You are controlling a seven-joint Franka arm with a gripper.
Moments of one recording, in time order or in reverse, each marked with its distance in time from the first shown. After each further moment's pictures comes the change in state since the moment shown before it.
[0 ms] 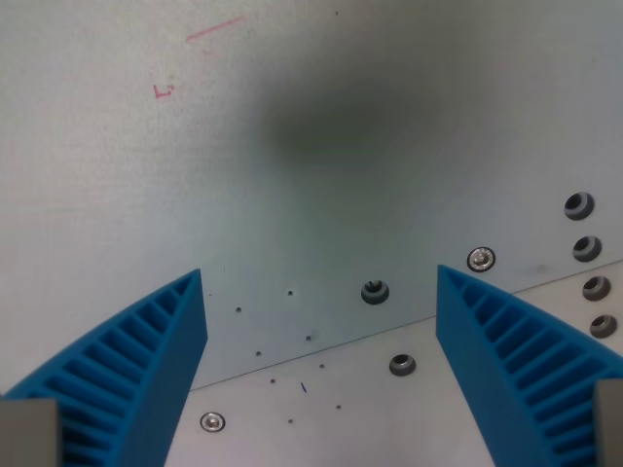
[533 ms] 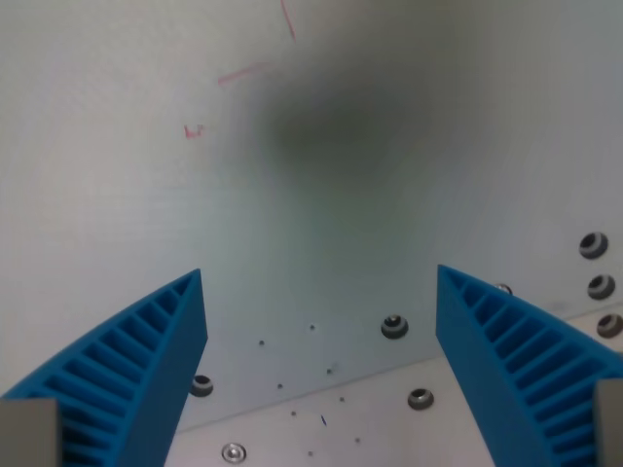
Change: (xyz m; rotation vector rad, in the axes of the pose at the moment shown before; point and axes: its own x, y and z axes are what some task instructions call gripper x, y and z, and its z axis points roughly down) arm 0.026 -0.015 -0.003 0.006 0.024 -0.010
